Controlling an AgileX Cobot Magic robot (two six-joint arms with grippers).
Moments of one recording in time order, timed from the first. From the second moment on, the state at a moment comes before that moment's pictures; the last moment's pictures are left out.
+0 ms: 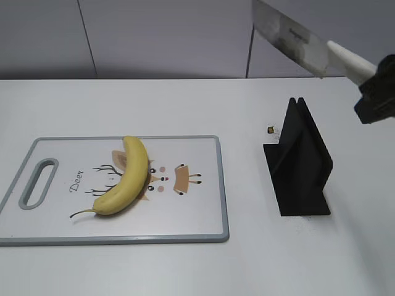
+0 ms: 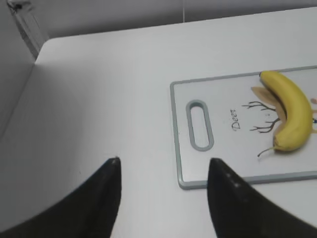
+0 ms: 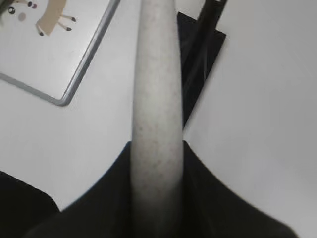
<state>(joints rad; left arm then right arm) 0.04 0.18 -0.60 -0.11 1.03 0.18 0.46 1.21 -1.08 0.02 1.01 0.06</state>
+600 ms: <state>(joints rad) -0.02 0.77 -0.92 -0.46 1.06 0.95 0.46 1.46 -1.25 0.33 1.04 -0.85</state>
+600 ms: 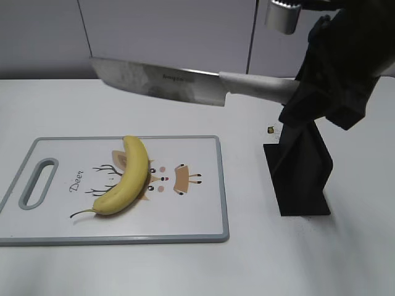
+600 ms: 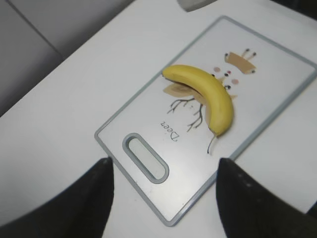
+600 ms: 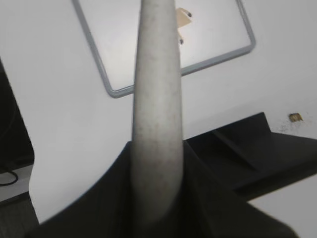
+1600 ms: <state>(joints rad) -0.24 1.34 -1.10 -0.35 1.13 1.39 0.64 1.80 -1.50 0.45 1.09 -1.08</state>
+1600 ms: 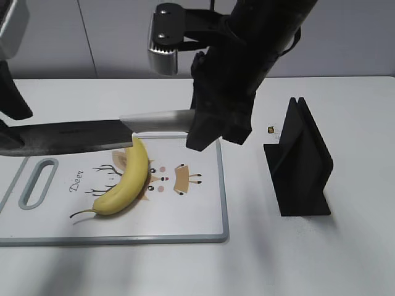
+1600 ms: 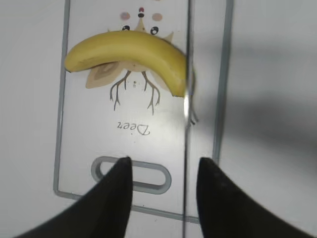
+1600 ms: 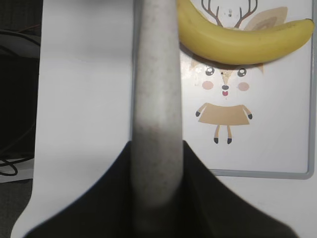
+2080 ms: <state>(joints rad) -0.24 1.42 -1.11 -0.31 1.09 1.34 0.64 1.80 -1.51 0.45 1.04 -1.08</state>
